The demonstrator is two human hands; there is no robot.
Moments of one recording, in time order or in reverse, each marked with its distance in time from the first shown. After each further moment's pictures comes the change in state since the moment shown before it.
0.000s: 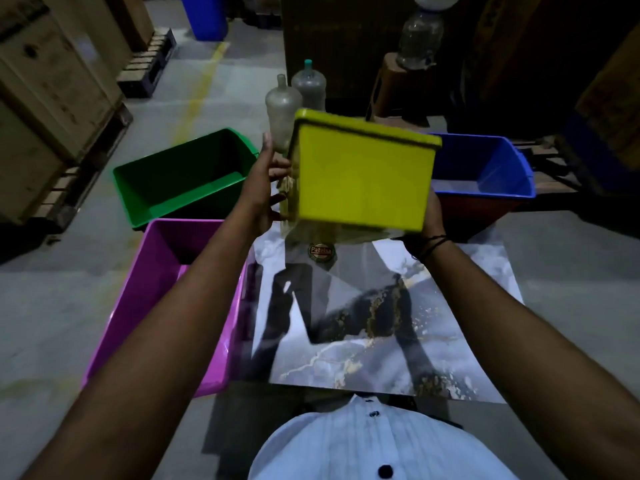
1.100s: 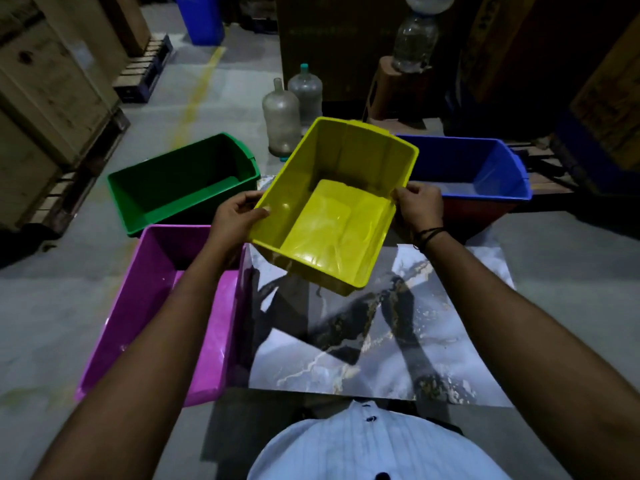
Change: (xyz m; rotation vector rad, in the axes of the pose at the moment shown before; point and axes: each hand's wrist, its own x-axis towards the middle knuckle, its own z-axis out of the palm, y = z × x) left_hand 0.010 -0.054 -0.052 0.195 0.116 0.245; right_hand 0.014 -0.020 0.002 -0.635 0.240 -0.230
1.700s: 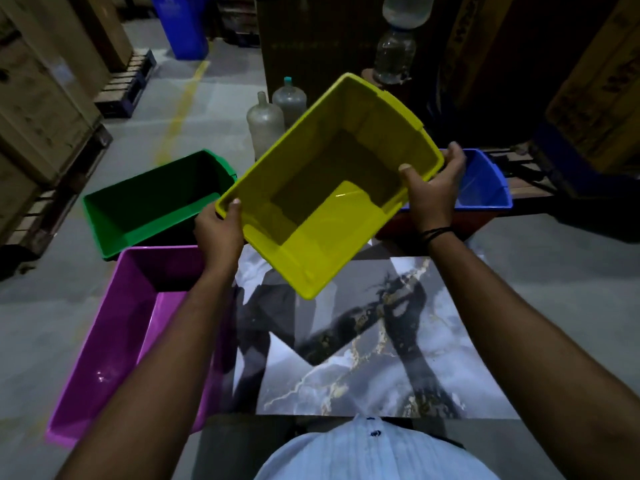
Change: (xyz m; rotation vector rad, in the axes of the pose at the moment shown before) left_hand 0.016 0.005 0.030 0.212 0.486 0.180; right_hand 0.032 -0.015 -0.035 0.079 0.284 -0.282
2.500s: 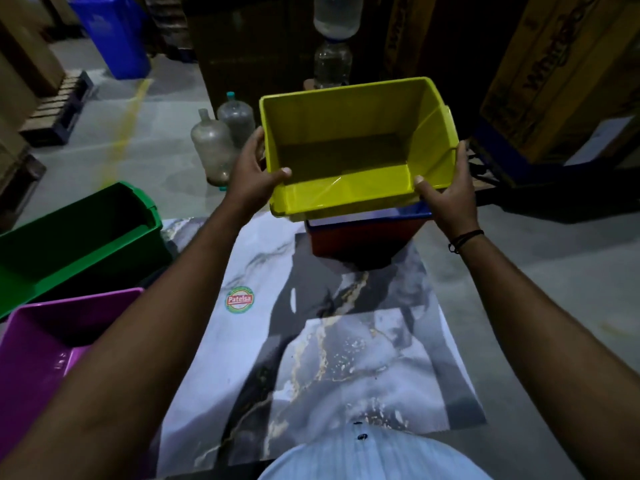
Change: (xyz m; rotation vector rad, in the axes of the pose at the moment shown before) left_hand 0.000 0.138 0.178 -0.243 -0.736 0.244; right_hand 0.106 0.078 -0.155 -0.236 -0.091 -0.082
